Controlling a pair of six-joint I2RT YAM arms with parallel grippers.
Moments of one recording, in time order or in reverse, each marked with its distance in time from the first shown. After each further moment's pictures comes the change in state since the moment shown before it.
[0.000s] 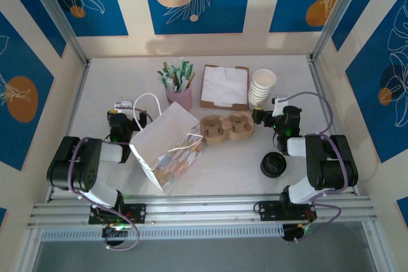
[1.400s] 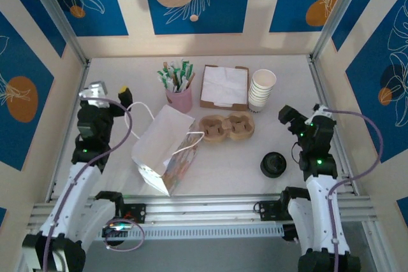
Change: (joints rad) left arm 0.006 -0.763 0.310 -0.808 0.033 -0.197; right arm -0.166 -0.911 0.174 -1.077 0.079 0.488
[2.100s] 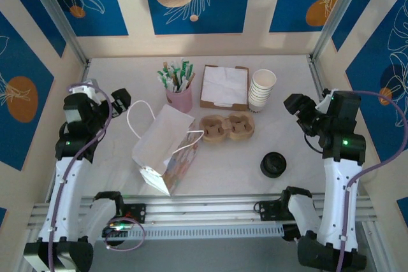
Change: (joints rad) left arm 0.132 0.053 0.231 -0.502 0.327 -0.292; right arm -0.064 0.228 0.565 -0.595 -0.346 0.163
